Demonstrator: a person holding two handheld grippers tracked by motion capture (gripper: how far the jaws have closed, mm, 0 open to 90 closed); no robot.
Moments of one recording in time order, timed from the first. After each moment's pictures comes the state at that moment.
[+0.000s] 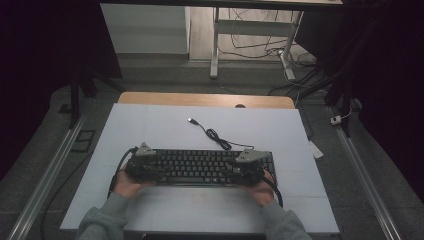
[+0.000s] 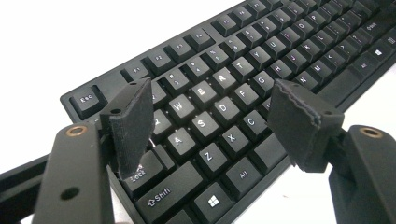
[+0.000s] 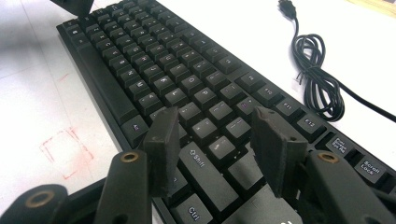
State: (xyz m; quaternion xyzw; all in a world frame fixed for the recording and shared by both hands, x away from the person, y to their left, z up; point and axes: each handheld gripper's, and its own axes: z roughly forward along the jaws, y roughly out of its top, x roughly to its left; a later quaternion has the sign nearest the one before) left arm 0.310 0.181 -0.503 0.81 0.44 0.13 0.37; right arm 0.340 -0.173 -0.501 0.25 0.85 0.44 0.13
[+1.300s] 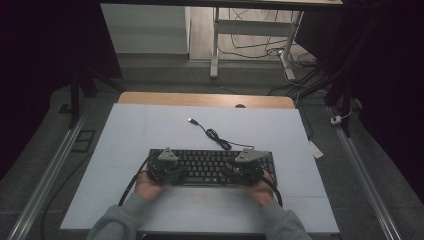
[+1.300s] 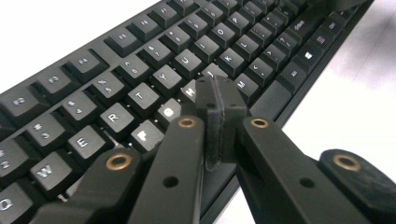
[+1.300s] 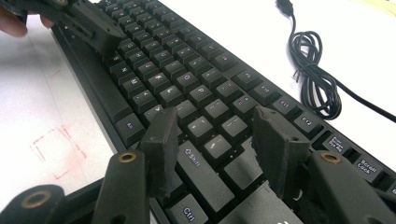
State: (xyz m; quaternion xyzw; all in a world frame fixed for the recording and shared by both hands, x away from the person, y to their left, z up) left arm 0.317 0.125 -0.517 0.85 0.37 0.08 0.38; right arm 0.341 -0.171 -0.503 0.25 0.85 0.43 0.14
